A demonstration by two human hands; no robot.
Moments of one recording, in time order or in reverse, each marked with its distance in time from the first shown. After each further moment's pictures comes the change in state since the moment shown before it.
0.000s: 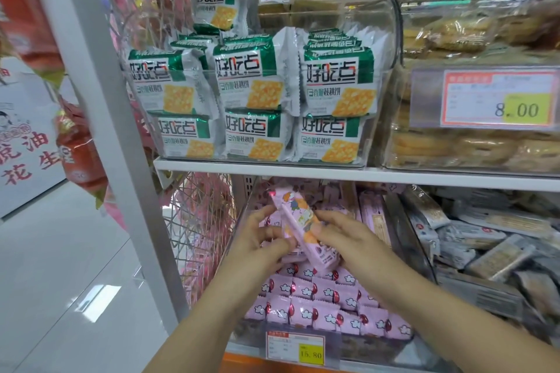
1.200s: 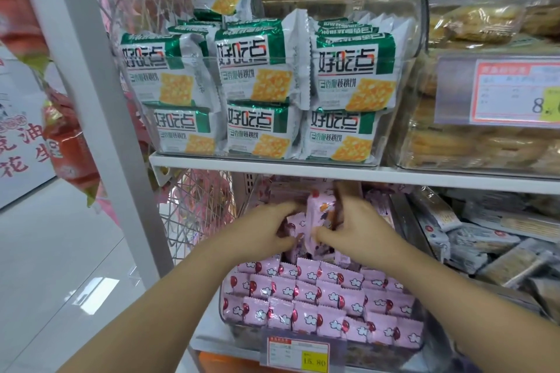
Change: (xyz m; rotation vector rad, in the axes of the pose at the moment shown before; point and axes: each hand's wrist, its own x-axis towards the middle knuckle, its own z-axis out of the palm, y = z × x) left_hand 0.066 0.014 -0.019 1.297 -0.344 0.260; right_hand 0.045 0.005 -0.018 -0.651 0.094 -0.308
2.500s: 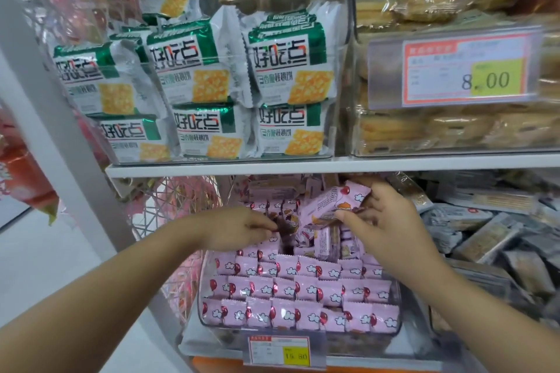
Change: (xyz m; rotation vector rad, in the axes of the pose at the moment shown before) left_hand 0.008 -0.001 -0.023 0.142 -0.364 -0.055; right_hand -0.048 0.017 -0.030 0.294 0.322 0.116
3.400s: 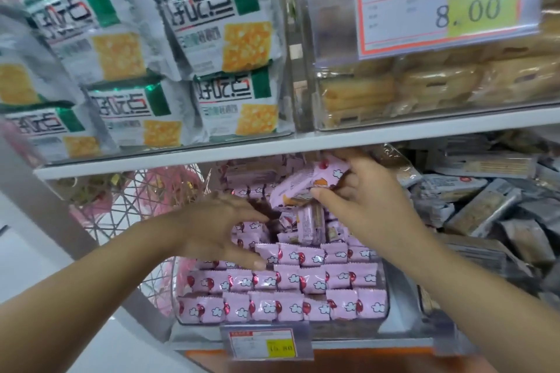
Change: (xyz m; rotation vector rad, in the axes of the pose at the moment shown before) left_hand 0.003 0.010 0.007 0.276 -0.090 0.013; right_hand 0.010 0.009 0.000 0.039 -0.042 -0.084
